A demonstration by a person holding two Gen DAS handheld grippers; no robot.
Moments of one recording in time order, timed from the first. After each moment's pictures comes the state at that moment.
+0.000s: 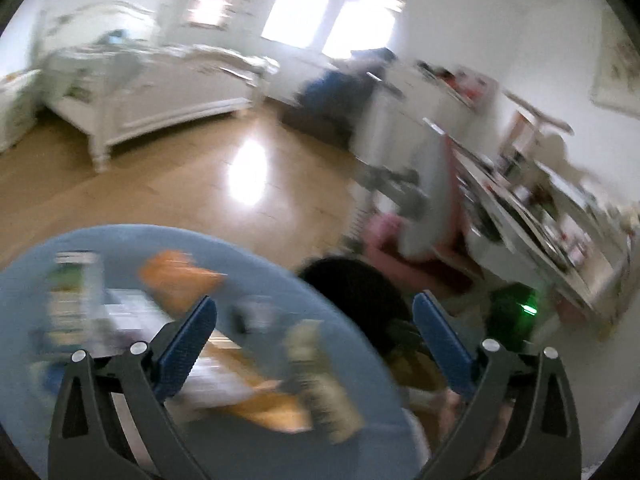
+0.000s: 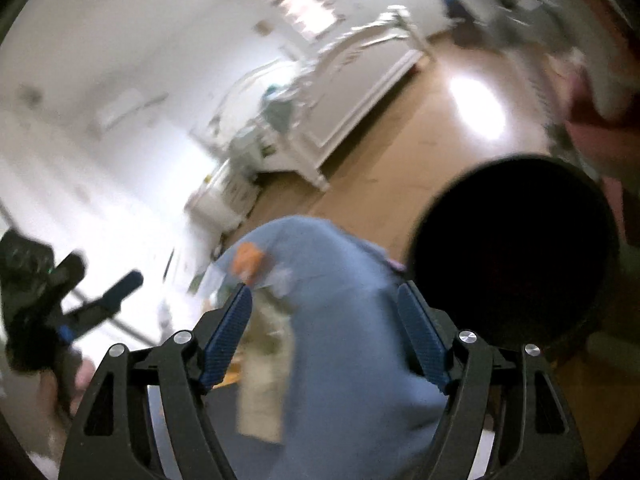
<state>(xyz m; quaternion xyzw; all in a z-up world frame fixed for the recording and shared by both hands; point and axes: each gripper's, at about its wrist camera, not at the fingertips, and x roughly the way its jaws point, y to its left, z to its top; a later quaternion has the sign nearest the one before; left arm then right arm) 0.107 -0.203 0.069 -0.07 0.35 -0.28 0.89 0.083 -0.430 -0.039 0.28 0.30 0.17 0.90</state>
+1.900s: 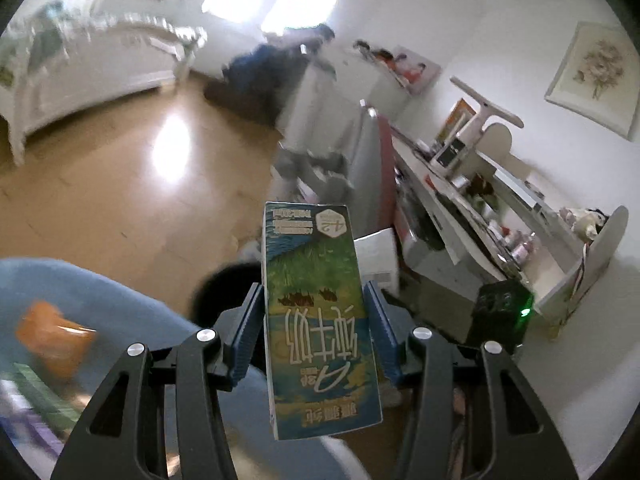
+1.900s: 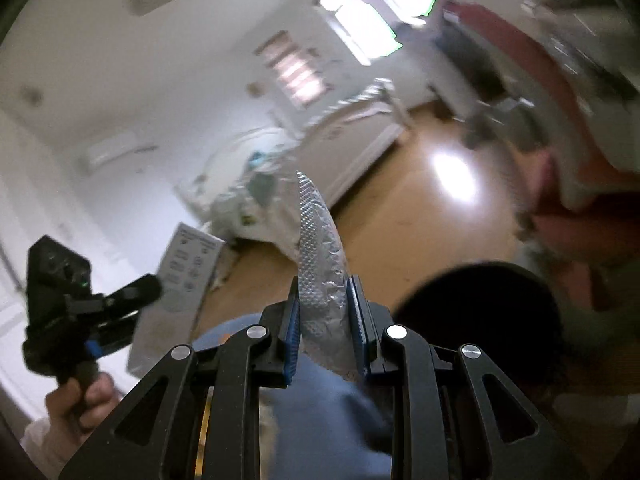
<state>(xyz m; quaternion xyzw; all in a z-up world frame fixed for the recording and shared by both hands) 0.165 -0.340 0.052 -0.10 0.40 -0.45 0.79 0.059 -0.529 -0.011 0.32 0.20 0.04 0.92</state>
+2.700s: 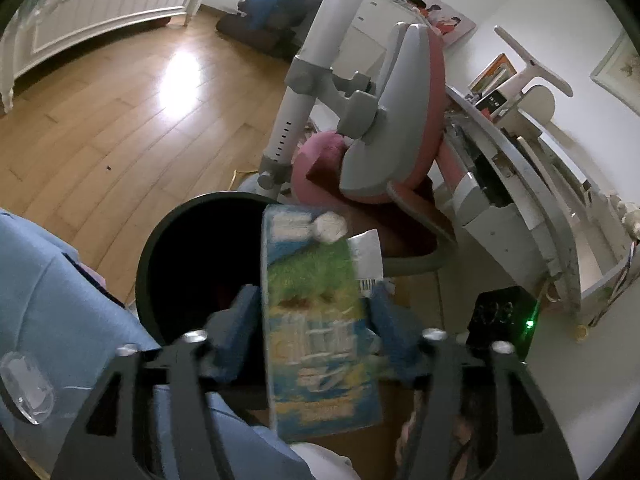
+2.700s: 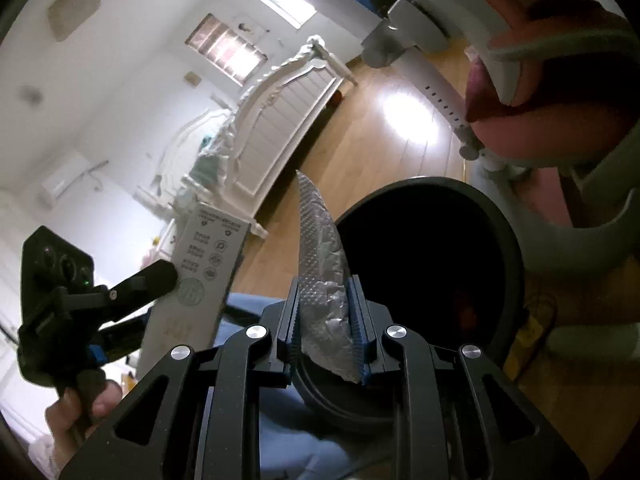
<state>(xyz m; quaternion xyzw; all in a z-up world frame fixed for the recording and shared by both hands) 0.189 -0.422 -0.033 -0.07 0.49 -0.42 0.76 0.082 -0.567 -0.112 0.40 0.27 0.02 0.88</state>
